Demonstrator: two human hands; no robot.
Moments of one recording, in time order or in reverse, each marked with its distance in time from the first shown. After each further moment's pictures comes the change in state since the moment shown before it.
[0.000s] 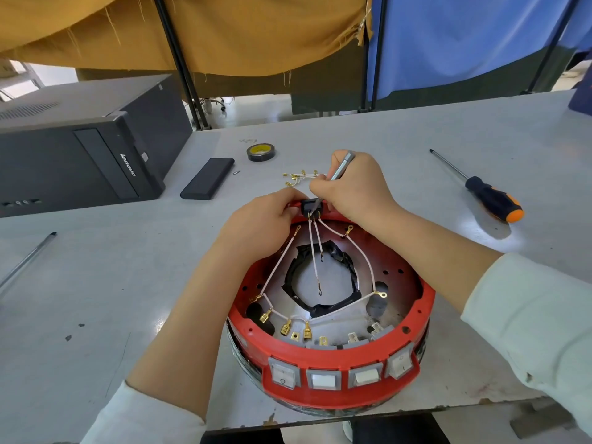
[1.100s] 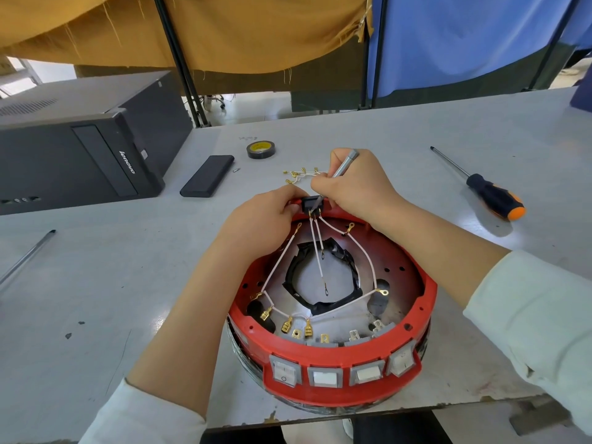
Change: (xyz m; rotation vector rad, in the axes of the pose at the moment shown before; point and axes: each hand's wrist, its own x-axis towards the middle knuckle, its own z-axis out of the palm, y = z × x) left_hand -0.001 0.002 -0.001 0.005 -0.002 -0.001; right_hand 0.001 -0.001 -0.005 0.022 -0.093 0.032
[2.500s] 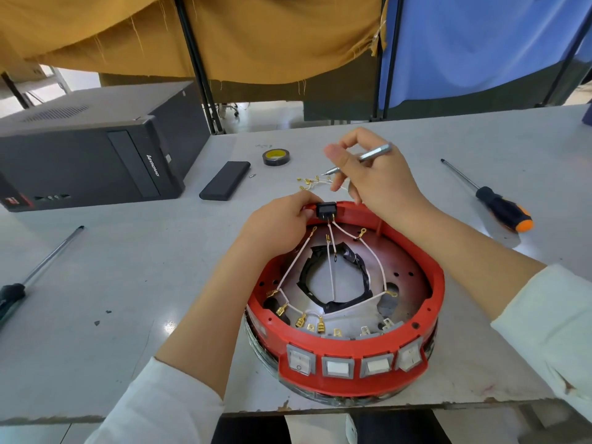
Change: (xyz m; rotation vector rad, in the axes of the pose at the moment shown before) left_hand 0.001 -0.002 0.001 -0.018 0.005 0.015; right_hand -0.012 -0.025 -0.018 0.171 -0.025 -0.221
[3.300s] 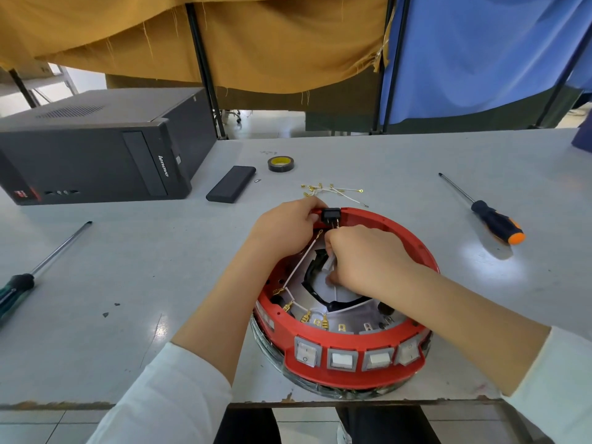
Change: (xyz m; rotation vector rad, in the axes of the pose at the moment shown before) left_hand 0.000 -0.001 0.003 0.003 0.022 -0.001; right_hand -0.059 -0.014 0.029 -1.093 -0.493 0.074
